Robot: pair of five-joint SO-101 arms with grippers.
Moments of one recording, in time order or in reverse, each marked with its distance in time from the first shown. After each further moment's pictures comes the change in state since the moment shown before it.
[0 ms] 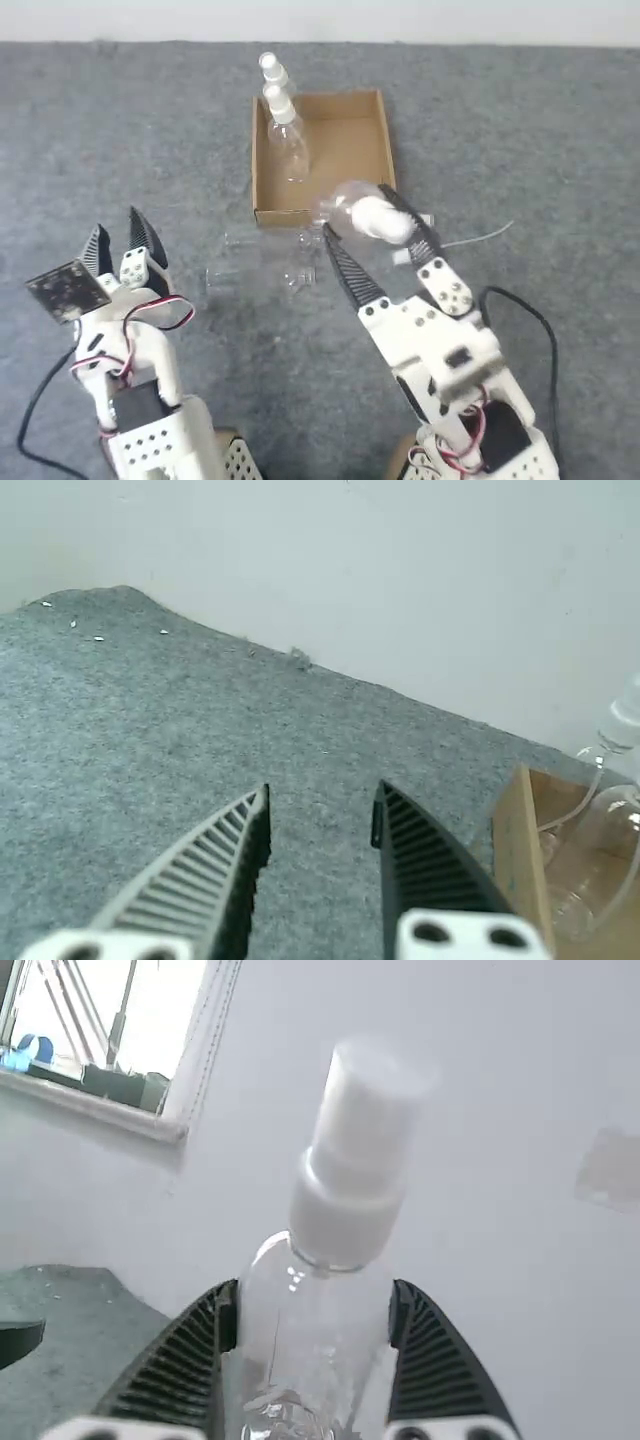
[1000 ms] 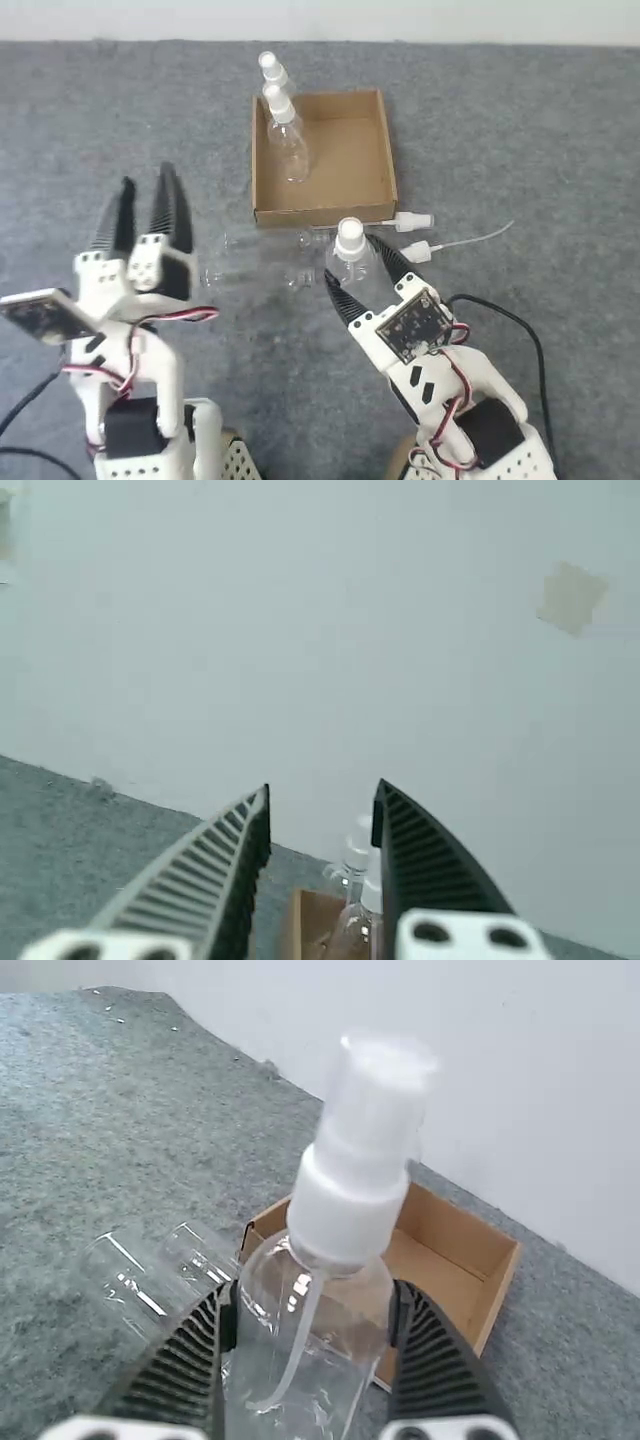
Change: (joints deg) left arm 15.3 -0.8 -17.8 1.1 9.3; right arm -0.1 -1.8 4.7 28.7 0.1
